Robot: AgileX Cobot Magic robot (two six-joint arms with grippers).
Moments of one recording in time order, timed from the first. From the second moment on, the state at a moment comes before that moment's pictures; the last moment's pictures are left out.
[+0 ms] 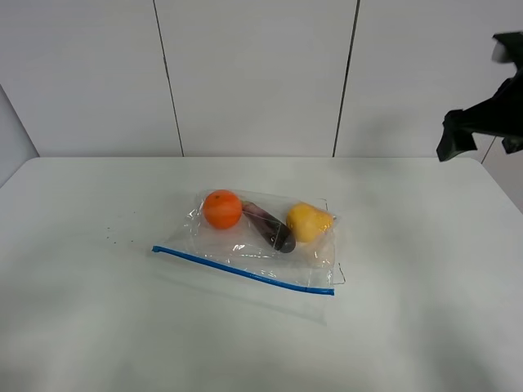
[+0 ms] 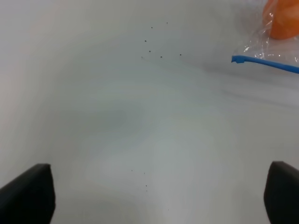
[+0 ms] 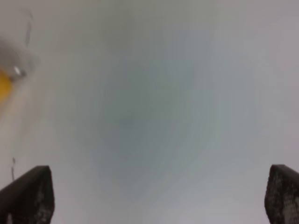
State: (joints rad) left arm -0.02 -0.01 -0.49 0.08 1.05 -0.01; right arm -0.03 1.51 -1.29 0.03 0.94 -0.15
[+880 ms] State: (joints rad) left arm -0.02 -0.01 -0.49 0.08 1.05 -0.01; right arm -0.03 0.51 -0.84 0.06 0.81 -0.20
